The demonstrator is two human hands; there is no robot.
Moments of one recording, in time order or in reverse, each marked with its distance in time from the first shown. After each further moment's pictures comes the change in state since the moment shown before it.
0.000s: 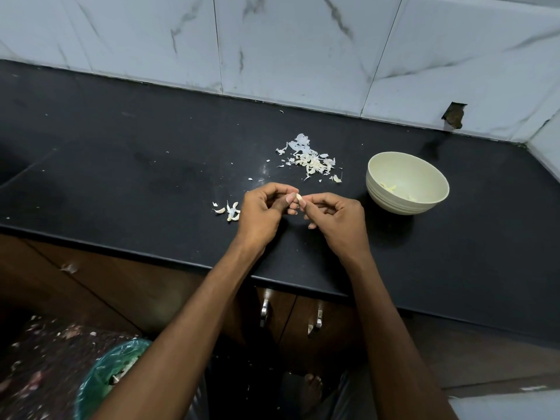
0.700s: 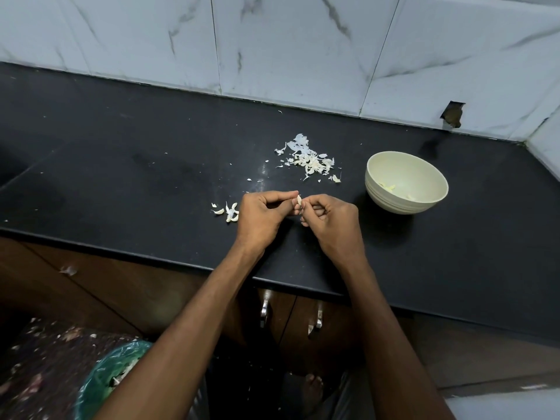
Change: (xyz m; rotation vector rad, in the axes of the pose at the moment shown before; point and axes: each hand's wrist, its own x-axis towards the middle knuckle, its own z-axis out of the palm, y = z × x) left_hand -0.001 -0.003 -0.001 0.028 0.059 -0.078; right_hand -0.001 0.003 0.005 -0.315 0.030 -0.163
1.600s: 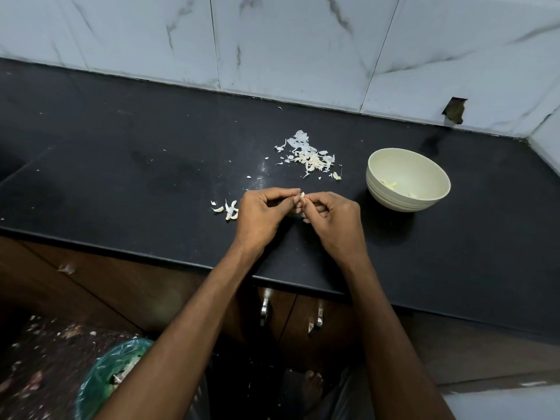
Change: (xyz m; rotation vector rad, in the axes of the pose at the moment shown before) left_hand 0.000 -0.004 -0.002 -0.060 -0.064 0.024; right_hand 0.001 0.001 -0.001 -0.003 0.010 -0.055
